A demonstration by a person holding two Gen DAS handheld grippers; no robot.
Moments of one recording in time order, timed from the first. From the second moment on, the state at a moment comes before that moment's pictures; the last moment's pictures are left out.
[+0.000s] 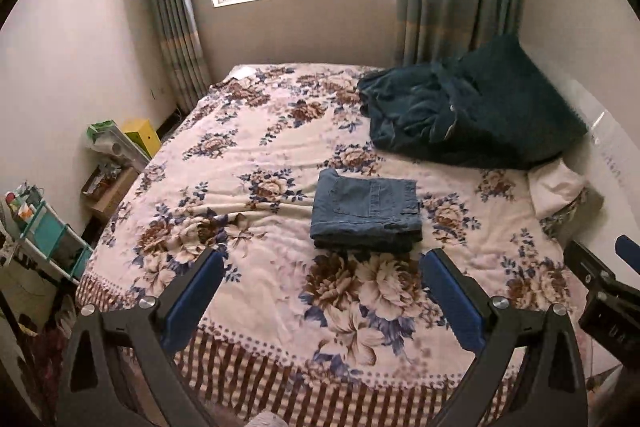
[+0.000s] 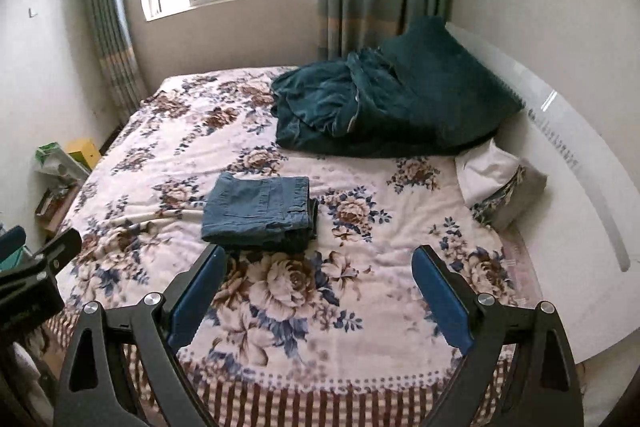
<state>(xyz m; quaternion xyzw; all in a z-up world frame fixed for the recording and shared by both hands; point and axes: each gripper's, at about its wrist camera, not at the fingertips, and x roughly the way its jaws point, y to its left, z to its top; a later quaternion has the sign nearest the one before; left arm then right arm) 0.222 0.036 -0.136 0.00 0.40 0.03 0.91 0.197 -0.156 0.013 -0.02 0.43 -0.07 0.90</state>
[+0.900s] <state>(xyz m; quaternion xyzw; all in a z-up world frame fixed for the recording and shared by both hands) 0.133 0.065 -0.052 0.01 0.36 0.04 0.93 0.107 -0.092 0.125 -0.03 0.40 -0.03 0.92</state>
